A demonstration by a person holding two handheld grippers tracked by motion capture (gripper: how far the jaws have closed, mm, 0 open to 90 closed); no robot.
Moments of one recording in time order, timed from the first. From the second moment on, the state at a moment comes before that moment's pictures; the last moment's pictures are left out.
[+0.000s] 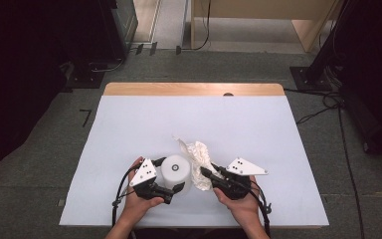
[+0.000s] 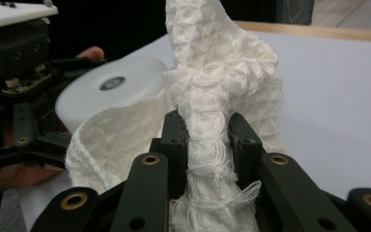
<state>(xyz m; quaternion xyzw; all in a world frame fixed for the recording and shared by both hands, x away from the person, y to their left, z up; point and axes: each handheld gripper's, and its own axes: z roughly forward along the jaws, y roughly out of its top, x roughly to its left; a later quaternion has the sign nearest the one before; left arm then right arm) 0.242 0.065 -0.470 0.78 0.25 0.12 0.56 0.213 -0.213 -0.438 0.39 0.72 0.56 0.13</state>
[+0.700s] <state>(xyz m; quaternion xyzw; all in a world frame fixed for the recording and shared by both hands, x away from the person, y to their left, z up) 0.240 0.068 -0.461 0.77 0.25 0.13 0.57 0.220 -0.175 -0.490 0.42 0.76 0.49 0.05</state>
